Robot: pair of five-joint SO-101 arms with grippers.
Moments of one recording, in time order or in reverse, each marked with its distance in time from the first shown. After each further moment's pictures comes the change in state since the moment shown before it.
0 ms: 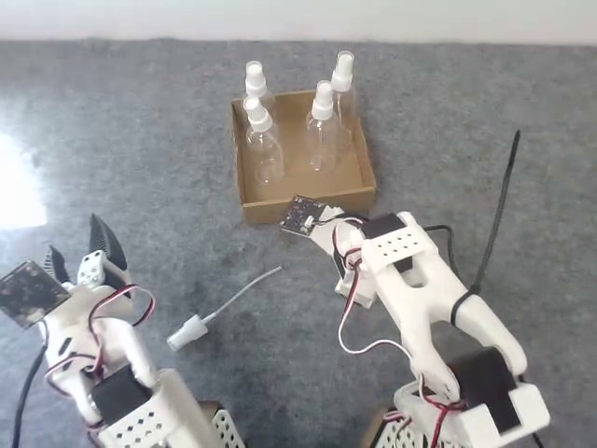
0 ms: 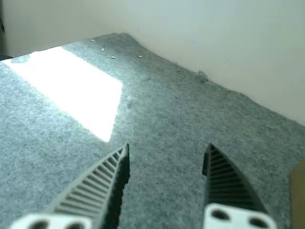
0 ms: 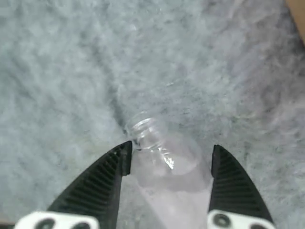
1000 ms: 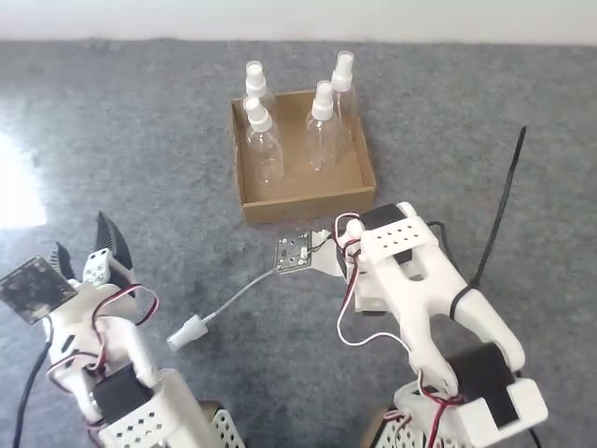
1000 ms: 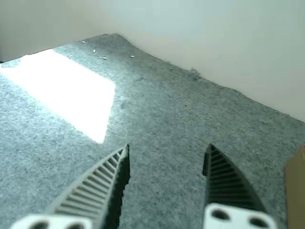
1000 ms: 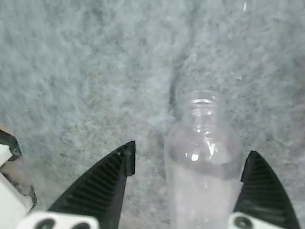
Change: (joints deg) left arm 1.8 0.0 0.0 0.0 -1.0; right arm 0.5 1.4 -4.1 12.1 26.8
